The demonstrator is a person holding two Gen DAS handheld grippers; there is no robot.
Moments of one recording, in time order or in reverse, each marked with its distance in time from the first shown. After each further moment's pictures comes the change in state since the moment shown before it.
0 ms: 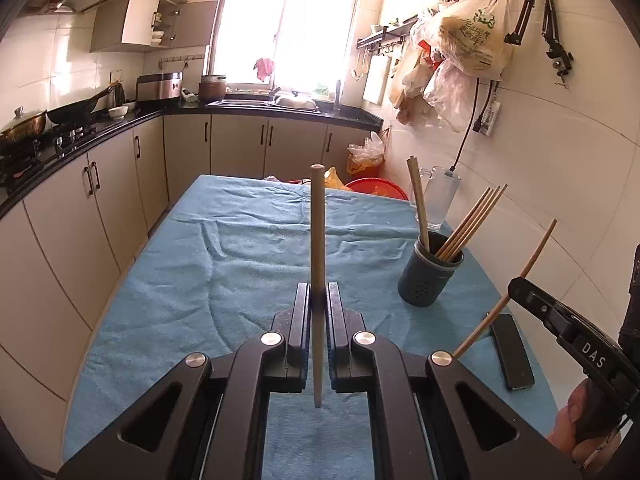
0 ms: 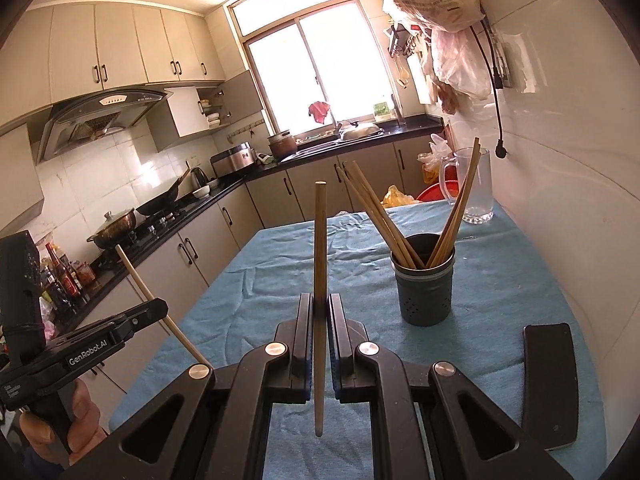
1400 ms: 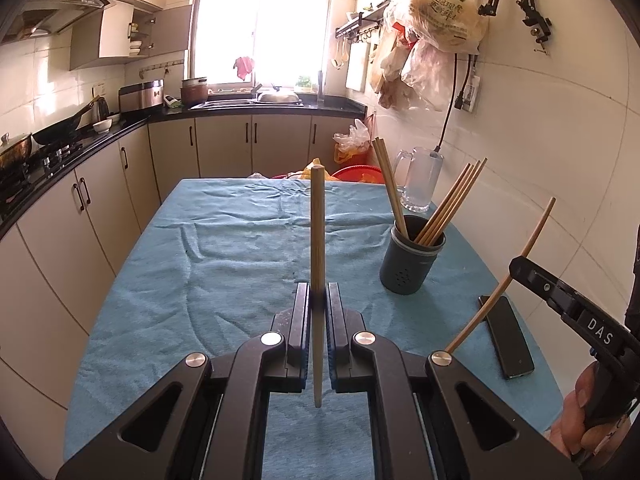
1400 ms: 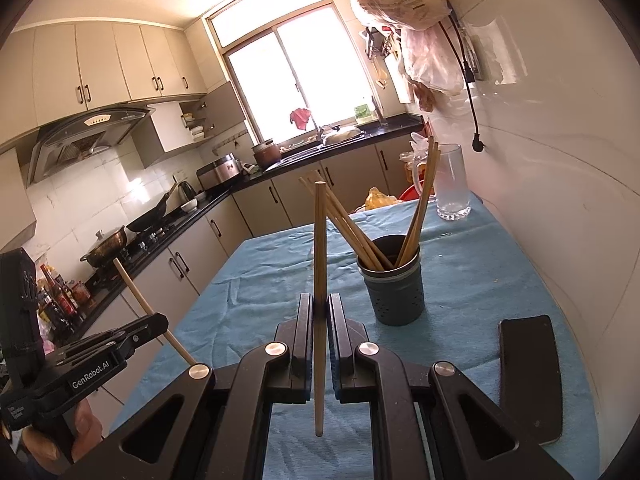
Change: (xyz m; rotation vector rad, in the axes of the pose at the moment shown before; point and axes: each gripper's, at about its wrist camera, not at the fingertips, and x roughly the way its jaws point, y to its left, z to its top) left arm 0.011 -0.036 -0.001 0.087 0.034 -0.005; right arm -0.019 -0.028 0.002 0.069 -0.024 -0.032
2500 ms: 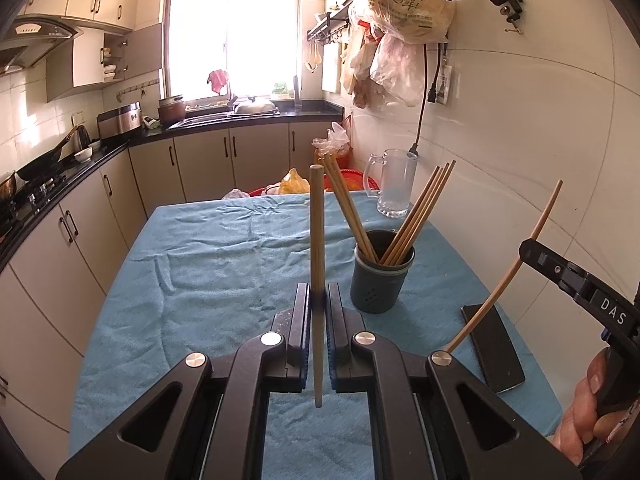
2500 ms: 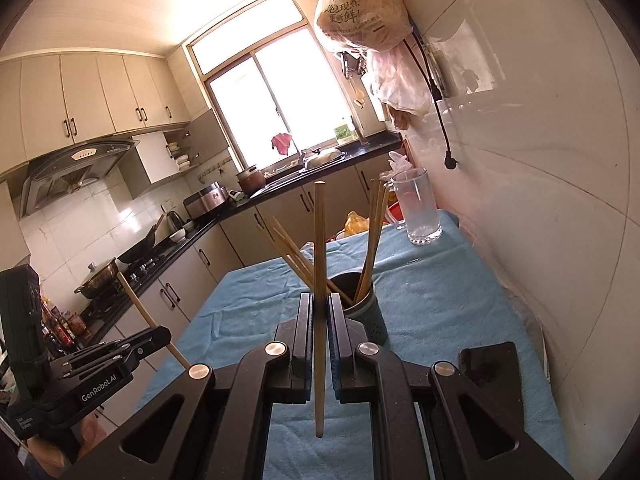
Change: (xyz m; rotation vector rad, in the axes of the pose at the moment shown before) left arm 0.014 -0.050 0.027 0.101 -0.011 -0.019; right arm -0.027 -0.043 0.026 0.062 -0.078 -0.032
